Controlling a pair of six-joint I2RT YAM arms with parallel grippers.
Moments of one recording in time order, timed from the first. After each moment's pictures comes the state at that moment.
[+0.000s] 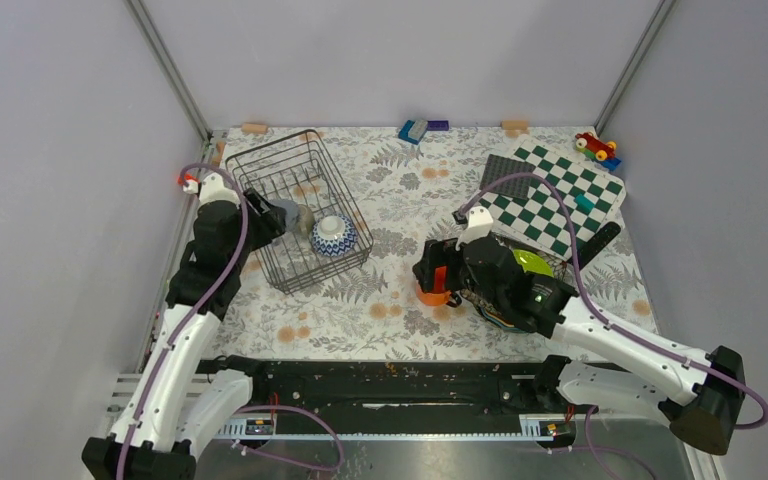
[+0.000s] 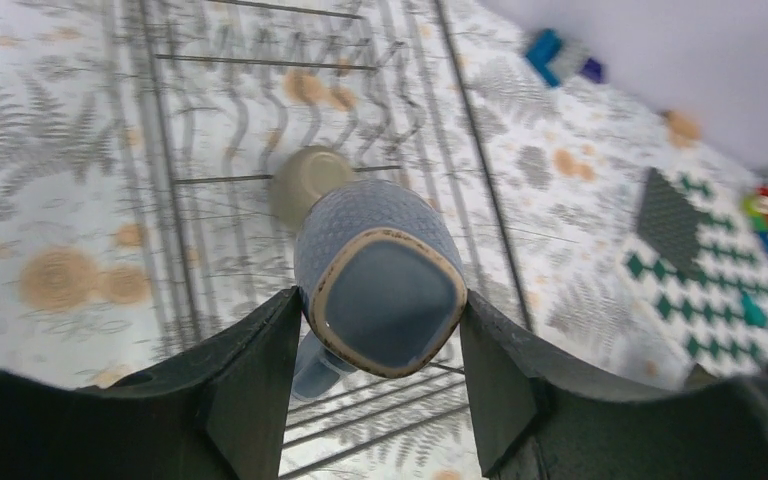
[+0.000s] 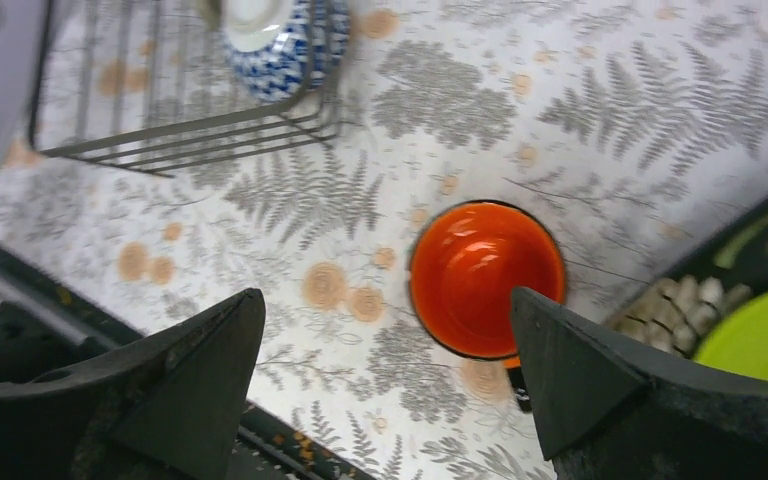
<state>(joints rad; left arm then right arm) -0.19 0.84 0.87 -0.45 -0.18 -0.55 0.93 0.99 0.81 -0.37 0.35 0.53</state>
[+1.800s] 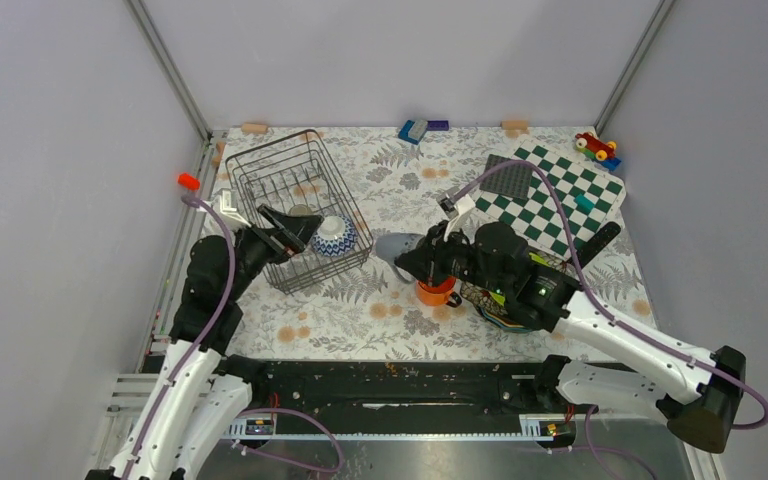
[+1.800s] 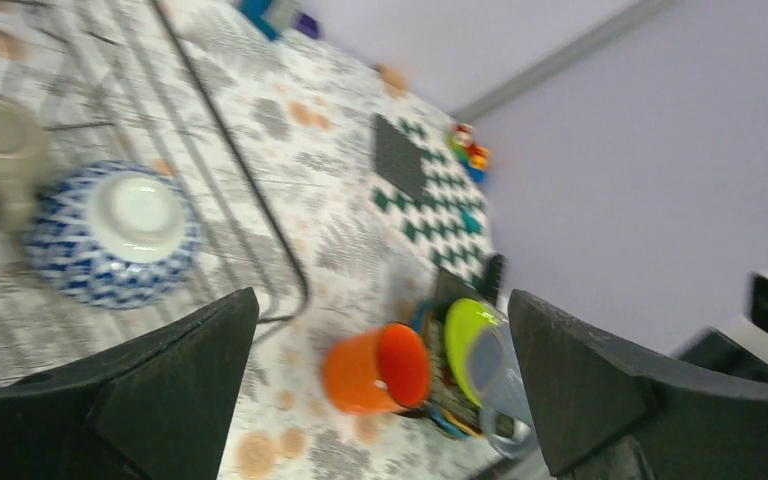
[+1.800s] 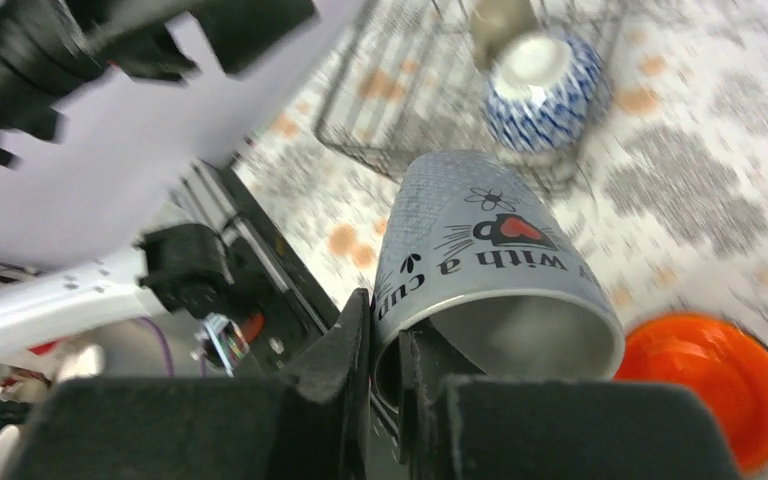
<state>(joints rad) -0.24 0.59 0.62 -0.09 0.27 -0.87 0.92 1.00 0.86 -0.05 -0.10 0.51</state>
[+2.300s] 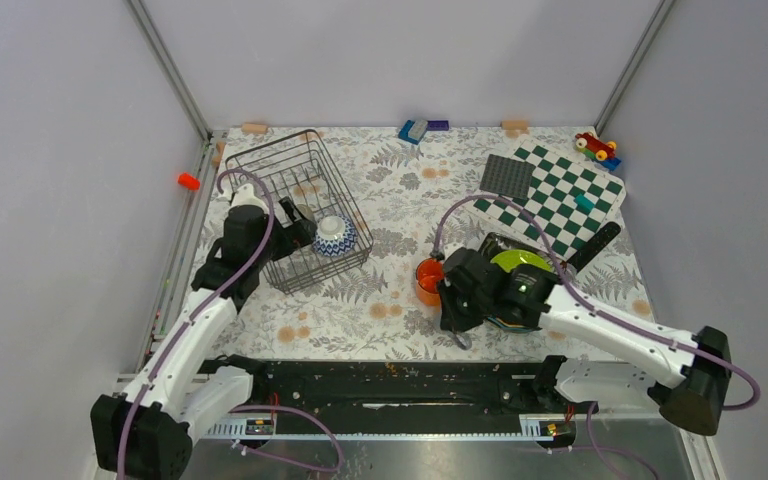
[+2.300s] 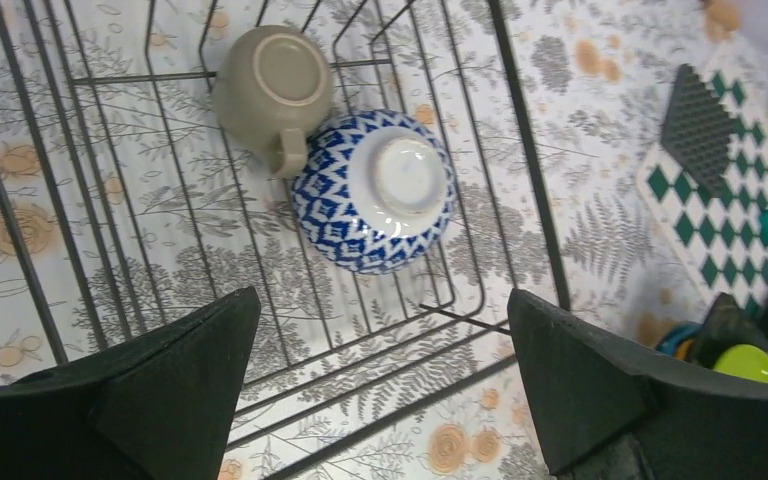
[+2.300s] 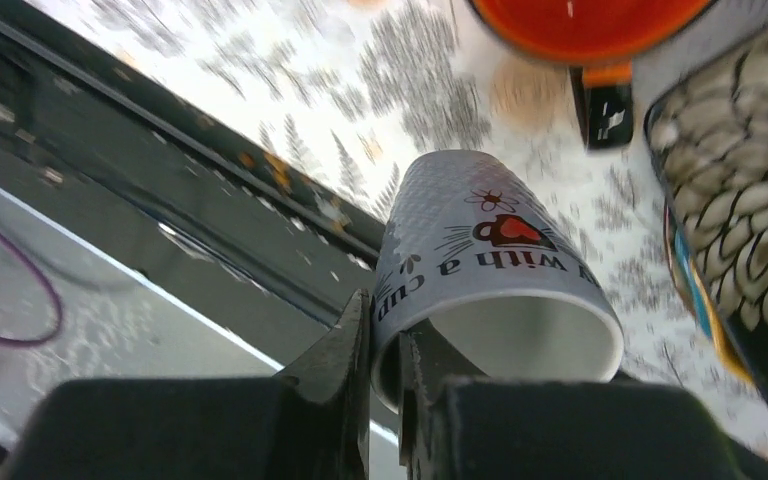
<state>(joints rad) -0.24 0.90 0.72 -0.32 -0.03 -0.62 0.97 1.05 0.91 -0.82 0.00 0.56</state>
